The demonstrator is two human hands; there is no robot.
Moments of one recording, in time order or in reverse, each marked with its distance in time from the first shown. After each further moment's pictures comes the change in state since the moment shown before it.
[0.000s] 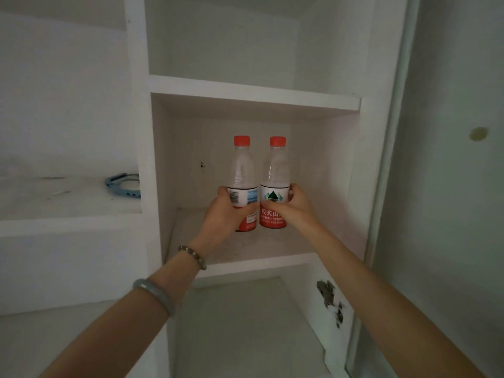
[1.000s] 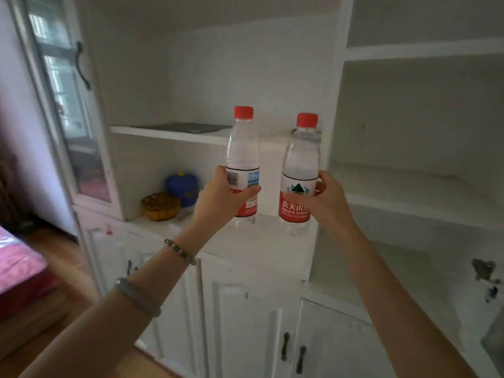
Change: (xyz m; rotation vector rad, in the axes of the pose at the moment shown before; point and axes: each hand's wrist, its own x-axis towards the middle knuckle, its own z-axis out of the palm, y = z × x) left_hand -0.278 0.007 -0.223 0.459 0.527 -0.280; right_hand -0.235 -0.093 0.112 0.402 -0.541 -0.155
